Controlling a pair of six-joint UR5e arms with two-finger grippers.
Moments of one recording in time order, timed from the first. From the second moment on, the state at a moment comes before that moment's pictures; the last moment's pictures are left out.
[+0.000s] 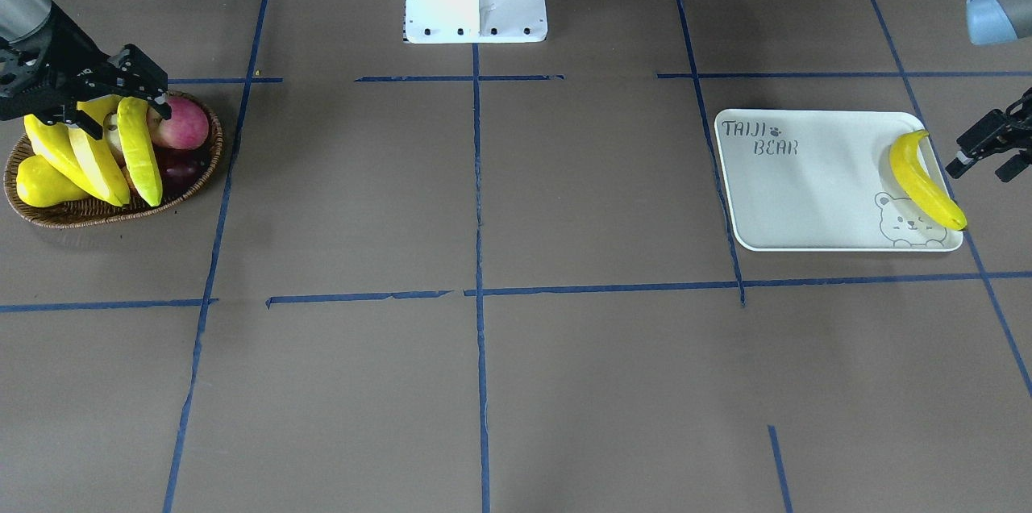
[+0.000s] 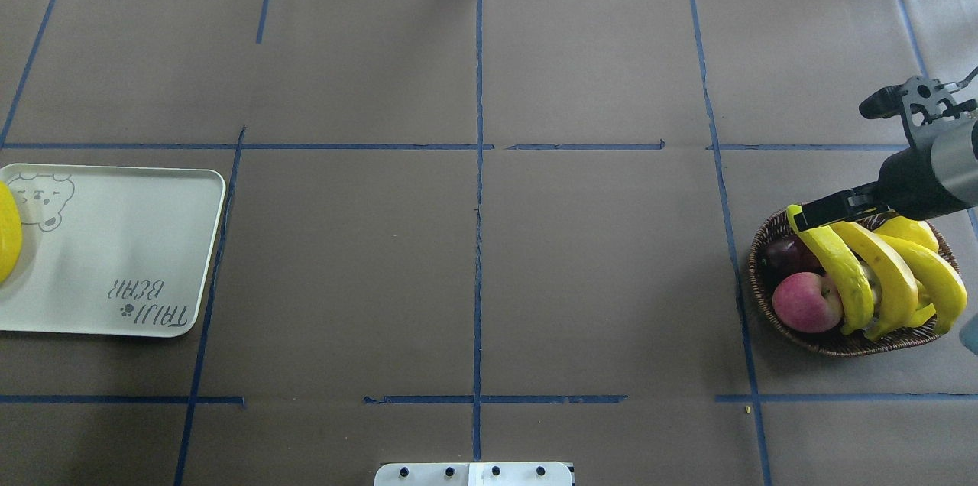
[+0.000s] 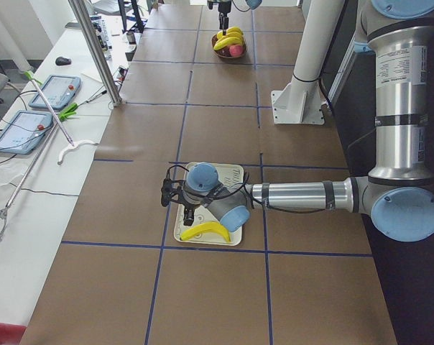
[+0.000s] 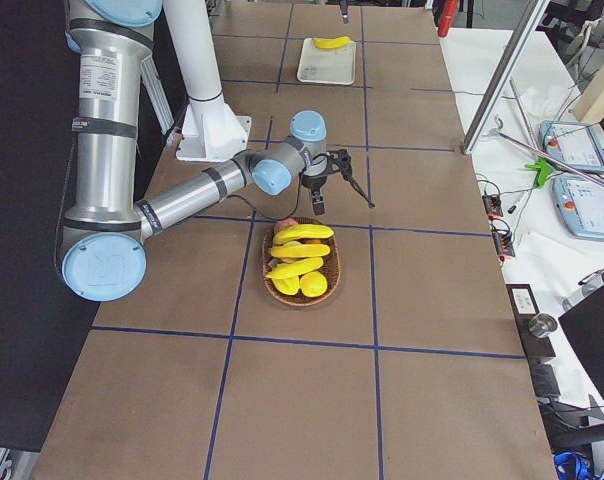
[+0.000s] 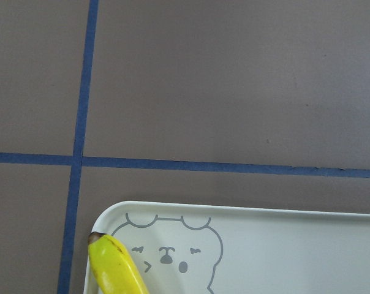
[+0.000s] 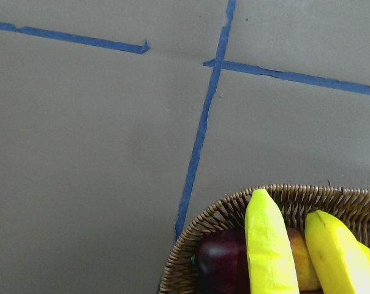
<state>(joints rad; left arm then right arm) -1.30 -1.47 -1.55 -2.43 -2.35 -0.74 0.88 -1.70 2.10 -1.24 2.14 0.73</state>
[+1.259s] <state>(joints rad) -1.30 -1.46 -1.55 -2.43 -2.35 -0.76 0.73 -1.82 2.08 -1.19 1.98 0.73</state>
